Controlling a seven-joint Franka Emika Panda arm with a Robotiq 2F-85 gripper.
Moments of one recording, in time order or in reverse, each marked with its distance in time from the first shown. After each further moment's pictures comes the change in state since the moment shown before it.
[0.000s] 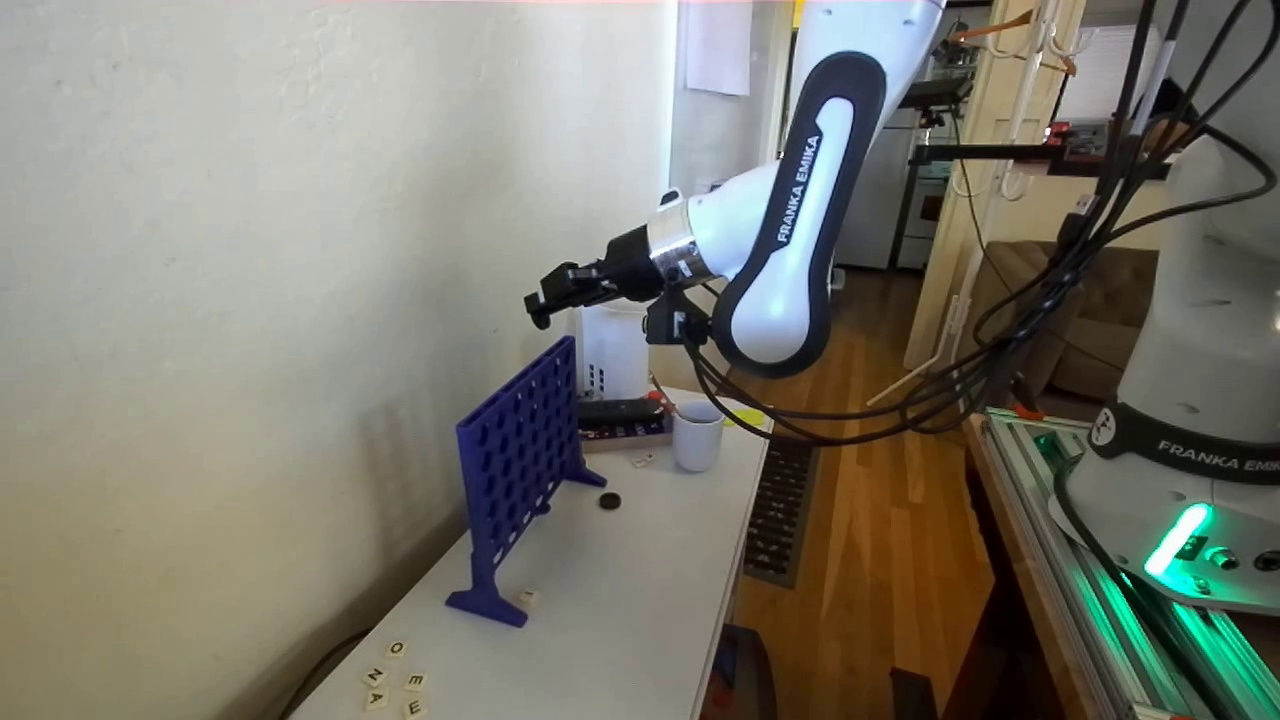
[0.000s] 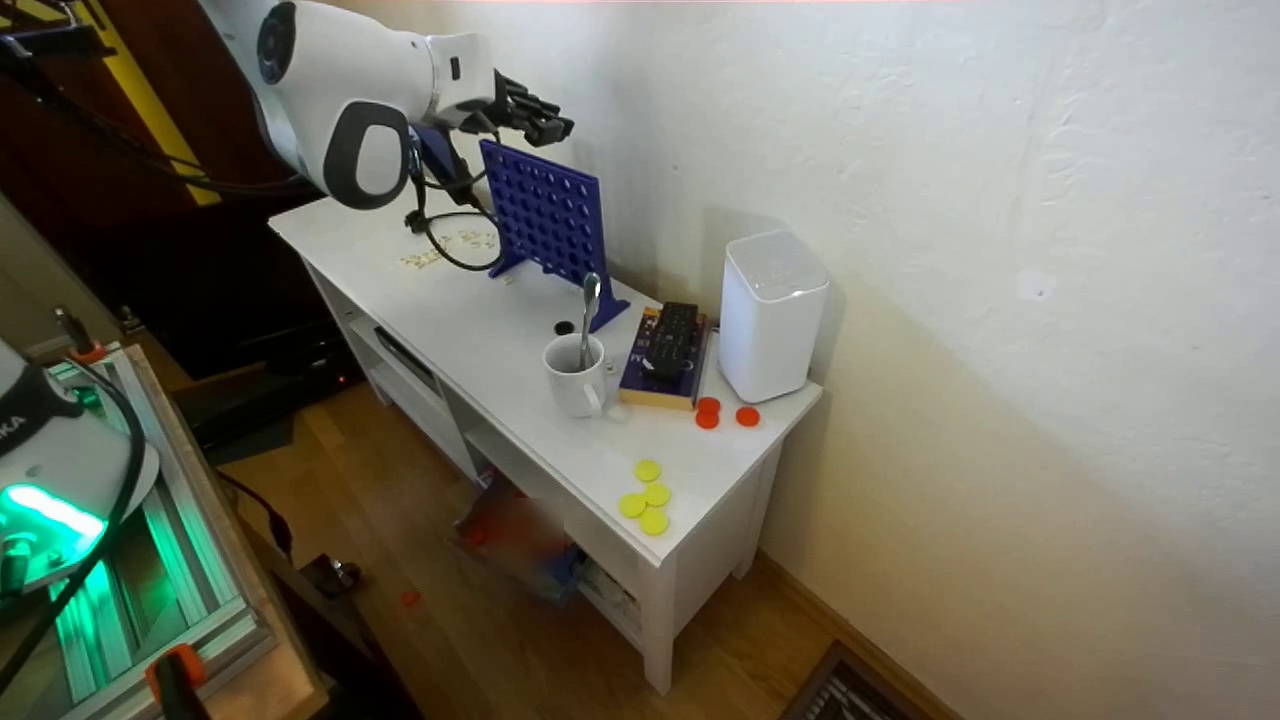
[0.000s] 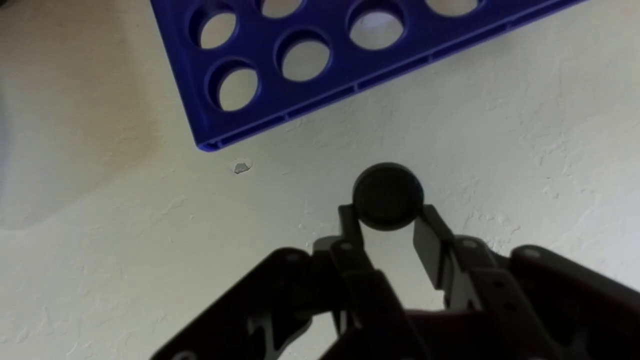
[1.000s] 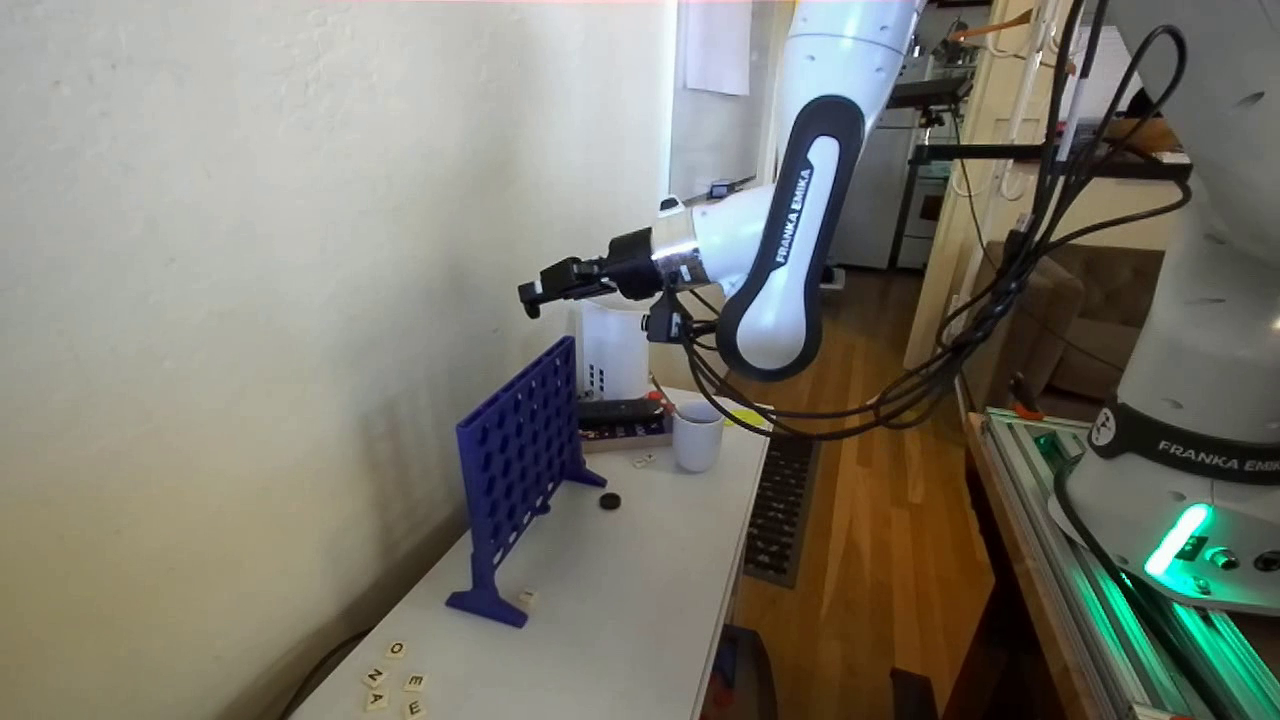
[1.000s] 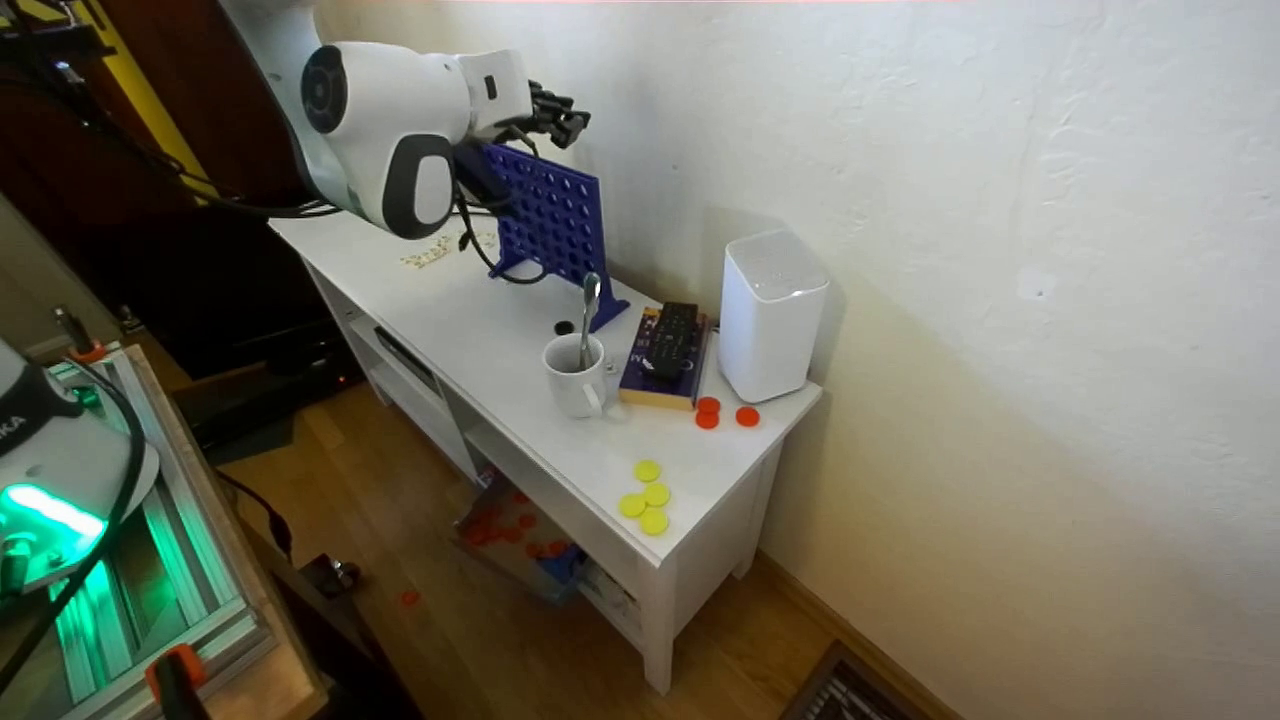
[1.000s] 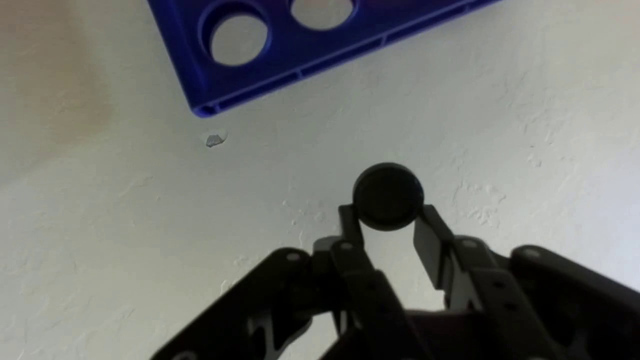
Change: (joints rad) arm -0.177 0.108 0.048 0.093 -0.278 0.111 0.034
